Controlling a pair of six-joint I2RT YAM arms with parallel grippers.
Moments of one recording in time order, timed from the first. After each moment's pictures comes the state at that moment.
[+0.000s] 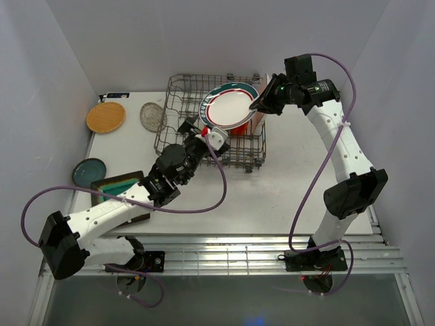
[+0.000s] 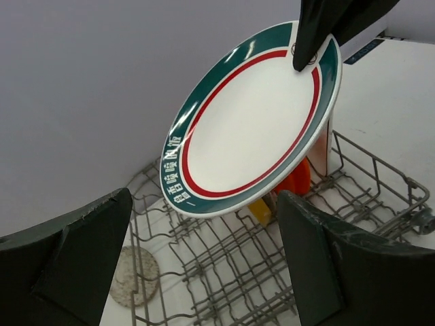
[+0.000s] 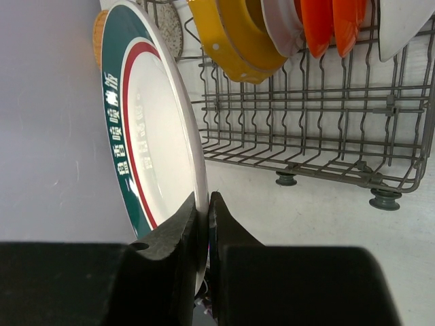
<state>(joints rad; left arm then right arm) -0.89 1.18 0.90 0.40 -0.37 0.51 0.35 1.75 2.00 -0.94 -0.30 0.81</state>
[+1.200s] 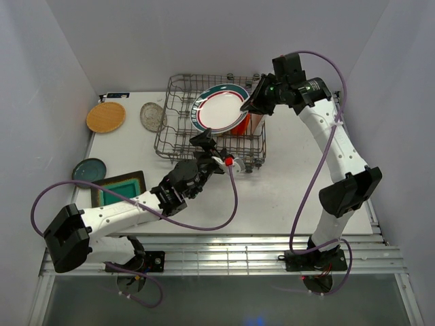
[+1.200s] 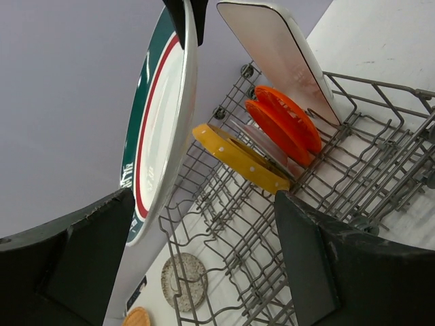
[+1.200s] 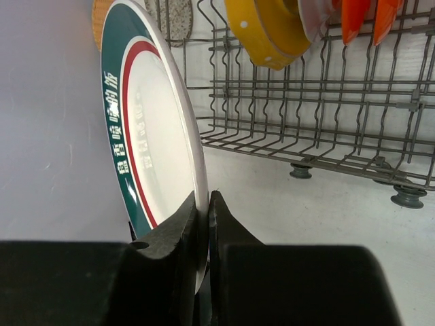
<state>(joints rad) -1.00 1.24 0.75 0.55 -0.40 0.90 0.43 1.78 2.08 -0.99 -0.27 0.81</state>
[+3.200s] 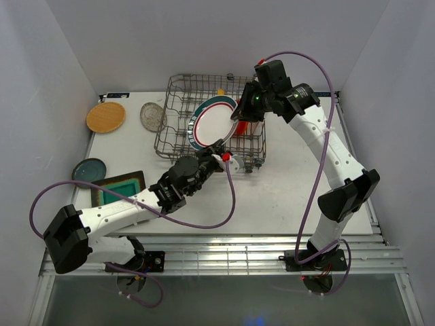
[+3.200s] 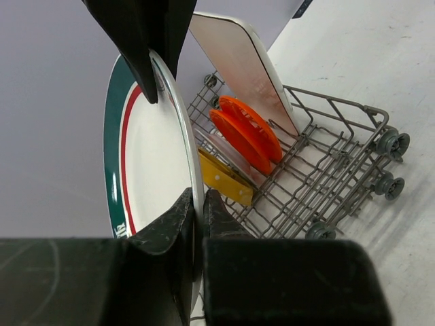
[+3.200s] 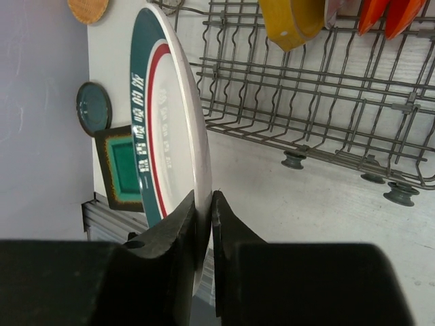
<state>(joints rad) -0.96 1.24 0.79 0.46 -0.30 0.77 0.57 1.76 2.06 -1.00 -0.16 0.68</state>
